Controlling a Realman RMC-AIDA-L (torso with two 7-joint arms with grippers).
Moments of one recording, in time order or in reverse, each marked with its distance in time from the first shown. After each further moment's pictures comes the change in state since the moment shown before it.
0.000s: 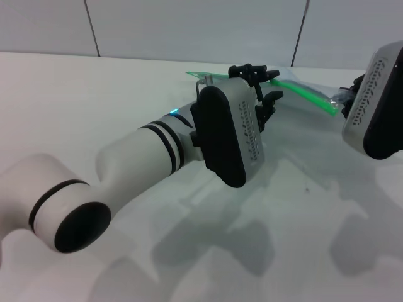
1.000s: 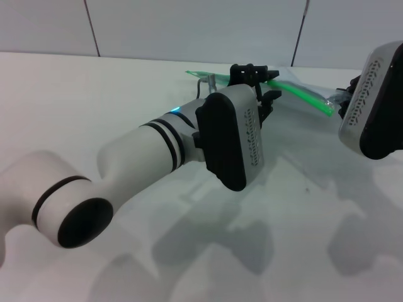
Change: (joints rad) left arm -0.023 0.000 0.001 0.029 -0.008 0.007 0.080; right arm 0.010 0.001 -0.004 0.011 0.004 0.001 0.000
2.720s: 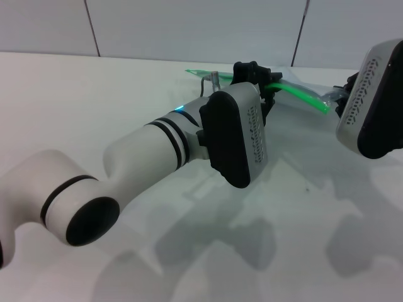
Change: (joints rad) left arm -0.041 -0.010 0.018 0.065 -0.029 0.056 -0.009; right arm 0.002 0.002 -0.005 -0.008 0.000 0.003 0.000
